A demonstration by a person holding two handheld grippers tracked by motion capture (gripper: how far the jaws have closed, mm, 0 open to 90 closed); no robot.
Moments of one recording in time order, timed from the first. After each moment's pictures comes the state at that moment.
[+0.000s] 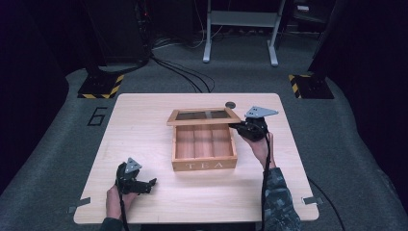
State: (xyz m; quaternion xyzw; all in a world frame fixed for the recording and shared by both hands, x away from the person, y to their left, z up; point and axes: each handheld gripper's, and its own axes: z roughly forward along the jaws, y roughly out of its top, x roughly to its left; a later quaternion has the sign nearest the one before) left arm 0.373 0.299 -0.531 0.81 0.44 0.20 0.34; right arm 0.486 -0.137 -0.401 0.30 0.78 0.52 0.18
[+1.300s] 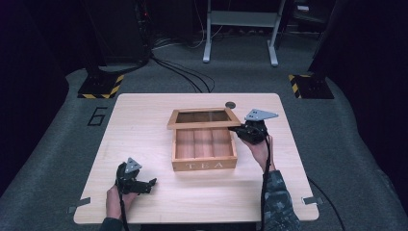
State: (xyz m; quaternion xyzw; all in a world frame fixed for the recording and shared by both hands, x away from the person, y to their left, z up) left arm 0.373 0.299 -0.531 0.81 0.44 0.20 0.34; right arm 0.479 -0.136 -0.407 0.30 0.78 0.52 0.17
